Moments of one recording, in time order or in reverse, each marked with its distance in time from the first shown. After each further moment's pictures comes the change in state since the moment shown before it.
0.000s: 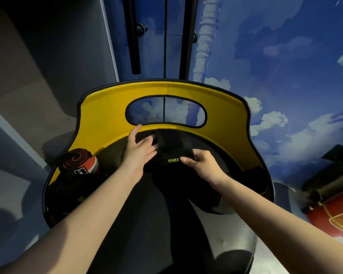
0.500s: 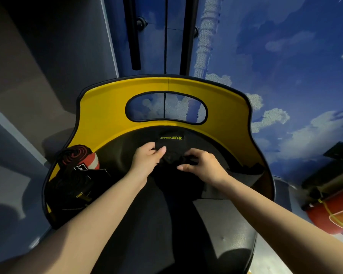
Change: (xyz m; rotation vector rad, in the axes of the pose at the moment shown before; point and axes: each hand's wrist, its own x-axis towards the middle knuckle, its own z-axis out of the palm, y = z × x) left_hand -0.005 -0.025 0.004 0.434 -0.059 -0.002; right_hand -0.015 -0.011 -0.007 -0.517 -0.033 -0.038
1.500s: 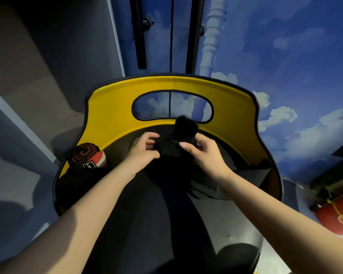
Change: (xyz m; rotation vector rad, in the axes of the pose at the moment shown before) left_hand 0.004 0.013 -0.034 0.294 -0.066 0.045; right_hand 0.005 -0.027 0.006 0.548 0.137 -0.209
